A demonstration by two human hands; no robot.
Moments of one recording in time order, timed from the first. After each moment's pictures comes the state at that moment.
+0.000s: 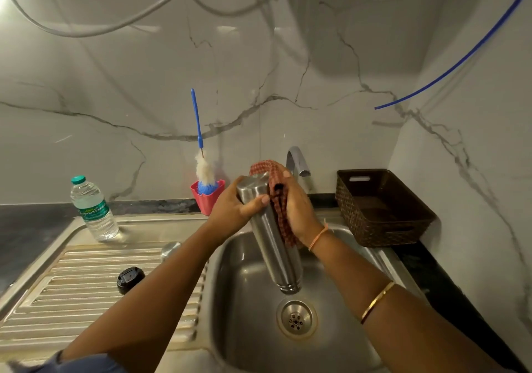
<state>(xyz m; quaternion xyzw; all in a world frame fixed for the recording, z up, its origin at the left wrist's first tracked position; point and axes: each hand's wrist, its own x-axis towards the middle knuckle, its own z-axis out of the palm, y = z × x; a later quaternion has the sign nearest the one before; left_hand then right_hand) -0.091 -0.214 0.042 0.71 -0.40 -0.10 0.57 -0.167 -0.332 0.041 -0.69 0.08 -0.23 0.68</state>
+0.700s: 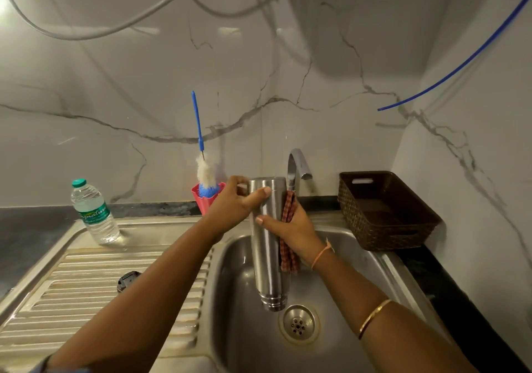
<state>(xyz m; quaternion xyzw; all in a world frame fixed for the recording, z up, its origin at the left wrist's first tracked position) -0.069 -0.223 0.044 0.76 -0.35 -0.13 0.53 -0.169 -0.339 0.001 -0.70 0.13 -0.18 0.68</state>
